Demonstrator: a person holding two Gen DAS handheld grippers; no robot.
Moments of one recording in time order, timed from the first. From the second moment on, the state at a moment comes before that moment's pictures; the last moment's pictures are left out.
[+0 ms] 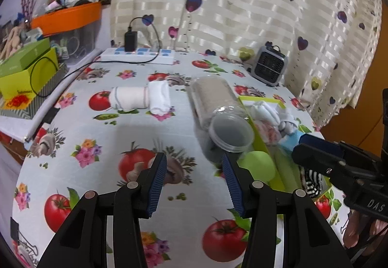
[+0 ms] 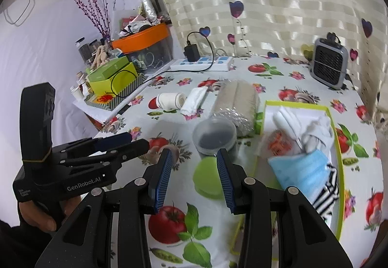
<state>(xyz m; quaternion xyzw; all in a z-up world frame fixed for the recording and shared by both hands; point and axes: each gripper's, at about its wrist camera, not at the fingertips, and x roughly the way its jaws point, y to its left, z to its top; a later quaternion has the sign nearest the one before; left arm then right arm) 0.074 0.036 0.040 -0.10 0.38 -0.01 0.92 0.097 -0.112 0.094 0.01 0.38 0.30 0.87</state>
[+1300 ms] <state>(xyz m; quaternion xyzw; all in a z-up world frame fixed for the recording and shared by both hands) 0.180 0.179 0.008 -0.22 0.39 0.04 0.89 0.297 0.045 0.031 -0.09 0.53 0.31 0.78</state>
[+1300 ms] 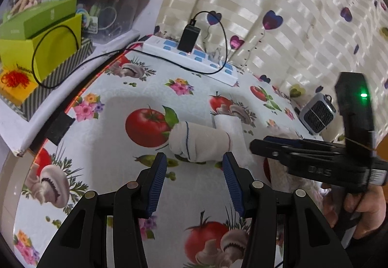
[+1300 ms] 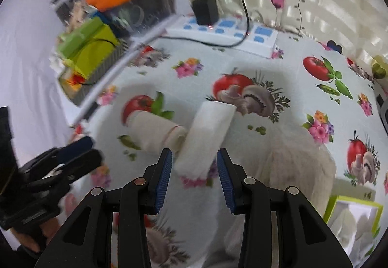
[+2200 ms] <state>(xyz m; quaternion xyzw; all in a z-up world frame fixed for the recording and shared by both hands) 0.177 0.202 -0.006 -0.27 0.39 0.05 0.88 0.287 0.100 0.005 -0.22 0.55 0.39 0.71</state>
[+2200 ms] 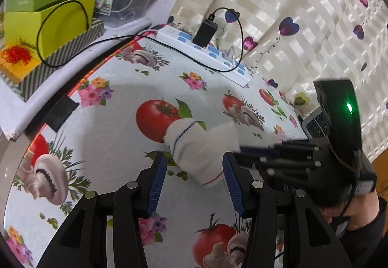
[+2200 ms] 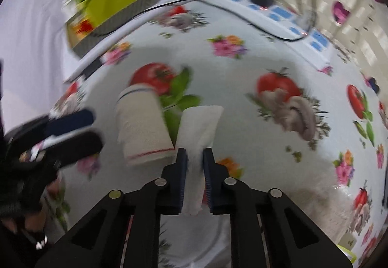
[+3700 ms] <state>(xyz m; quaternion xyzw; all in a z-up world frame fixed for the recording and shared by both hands) 0.136 0.128 0.050 -0.14 0.35 0.08 0.92 0.223 0.002 0.095 -0.06 0.45 0.40 0.80</state>
